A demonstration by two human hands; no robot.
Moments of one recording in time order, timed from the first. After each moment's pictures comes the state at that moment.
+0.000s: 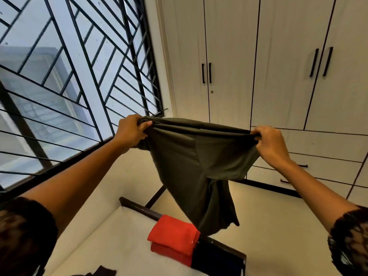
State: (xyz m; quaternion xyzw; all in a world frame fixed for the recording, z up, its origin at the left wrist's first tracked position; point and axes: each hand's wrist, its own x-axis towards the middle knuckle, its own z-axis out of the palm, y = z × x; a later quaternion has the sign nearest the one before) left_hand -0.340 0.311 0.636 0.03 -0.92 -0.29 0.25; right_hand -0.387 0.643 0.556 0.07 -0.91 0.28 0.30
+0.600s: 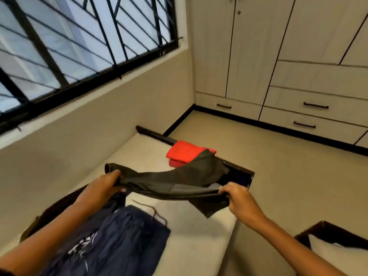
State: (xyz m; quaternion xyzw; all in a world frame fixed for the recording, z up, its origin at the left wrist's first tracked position) left_hand -0.070 0.147 0.325 0.03 -0.99 -0.12 -0.02; right_hand -0.137 0.518 0.257 0.21 -0.93 0.31 -0.02
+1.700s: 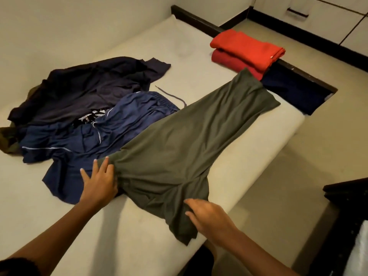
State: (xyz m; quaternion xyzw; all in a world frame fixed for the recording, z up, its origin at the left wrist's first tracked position) left_hand 0.186 0.111 -0.046 0.30 -0.94 -0.04 -0.18; right_hand 0.108 0.406 -0.071 0.46 -0.86 0.18 -0.16
